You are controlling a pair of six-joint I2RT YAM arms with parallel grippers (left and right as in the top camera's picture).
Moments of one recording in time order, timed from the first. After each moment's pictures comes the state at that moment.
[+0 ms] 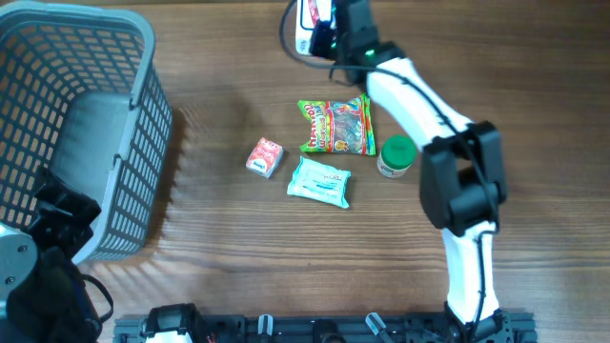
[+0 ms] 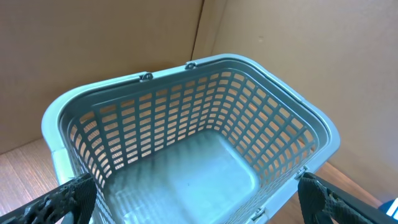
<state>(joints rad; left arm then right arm) 0.09 0.70 1.41 -1.12 -0.58 -0.46 0.41 2.30 1.87 -0.25 -0.01 0.55</state>
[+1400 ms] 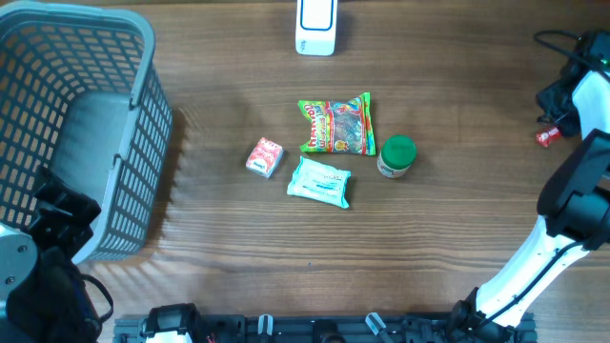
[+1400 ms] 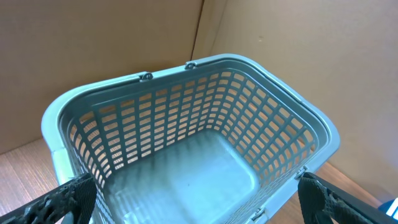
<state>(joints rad) 0.09 0.70 1.41 -1.12 -0.58 -0.46 -0.43 2.18 1.71 -0.79 0.31 0.60</state>
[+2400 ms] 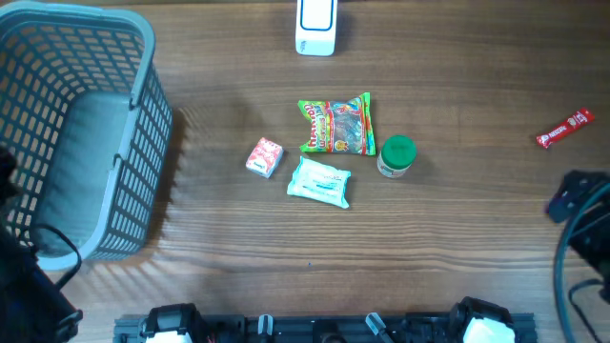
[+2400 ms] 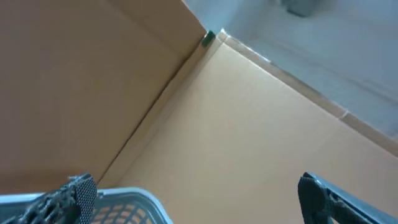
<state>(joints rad) 0.09 0.69 1.41 -0.44 -0.62 -0.52 -0.31 0.93 1.83 -1.61 0.02 0.44</state>
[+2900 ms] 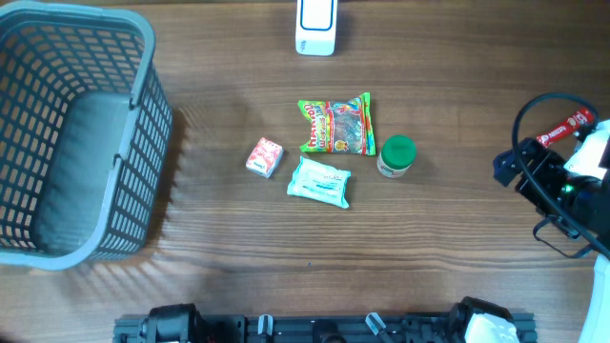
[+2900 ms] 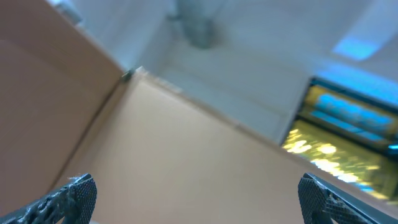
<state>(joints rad) 0.09 0.32 1.39 -0.49 -0.29 -0.41 -0.31 1.08 1.46 -1.46 -0.20 0.38</state>
